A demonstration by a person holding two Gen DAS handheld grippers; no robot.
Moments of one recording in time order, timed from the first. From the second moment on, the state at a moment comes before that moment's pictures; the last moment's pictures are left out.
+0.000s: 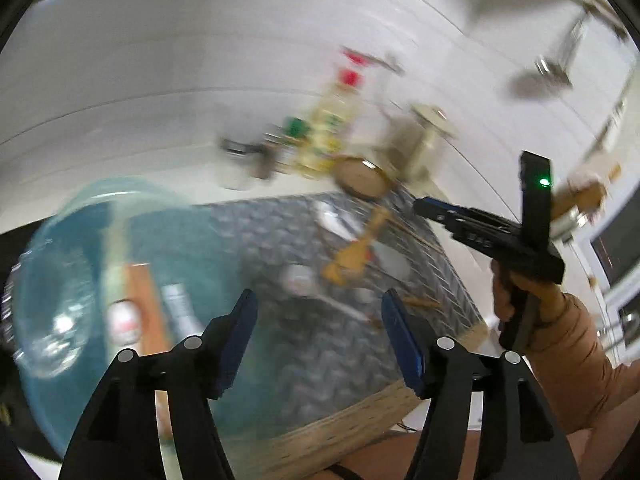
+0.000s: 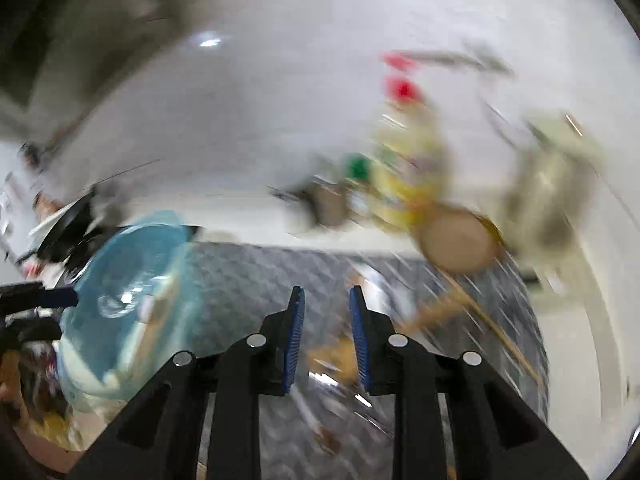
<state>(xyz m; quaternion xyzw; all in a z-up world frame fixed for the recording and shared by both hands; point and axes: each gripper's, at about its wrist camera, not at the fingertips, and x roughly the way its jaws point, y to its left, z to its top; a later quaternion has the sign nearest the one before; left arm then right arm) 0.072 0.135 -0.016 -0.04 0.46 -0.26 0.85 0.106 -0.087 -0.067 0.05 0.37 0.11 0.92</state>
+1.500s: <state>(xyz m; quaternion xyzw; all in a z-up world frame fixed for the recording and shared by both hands) 0.143 0.049 -0.147 -0.10 0.50 -0.07 0.86 0.289 -0.097 -0.201 -0.04 0.47 0.31 0.82</state>
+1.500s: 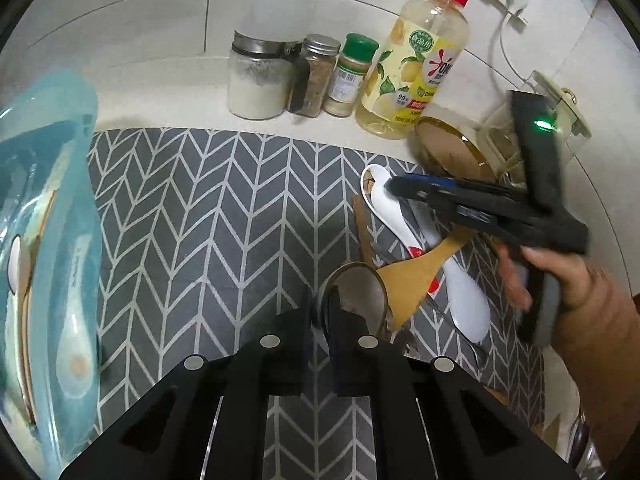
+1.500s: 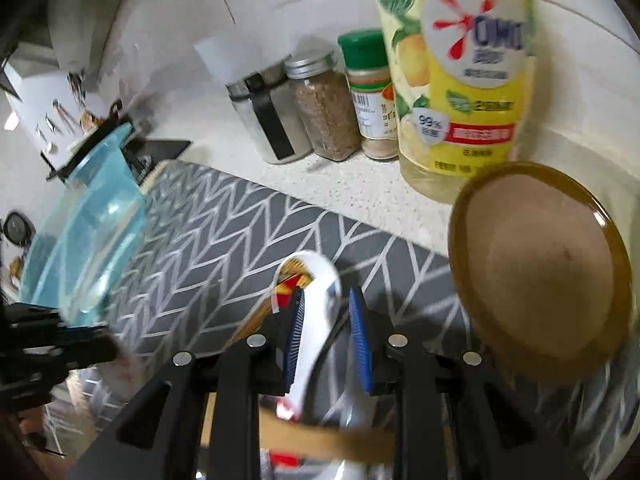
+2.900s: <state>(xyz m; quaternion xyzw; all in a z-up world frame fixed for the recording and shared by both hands) 0.071 0.258 0.017 -0.04 0.40 -0.06 0.91 0.146 0.082 -0.059 0.10 0.37 0.36 0.85</state>
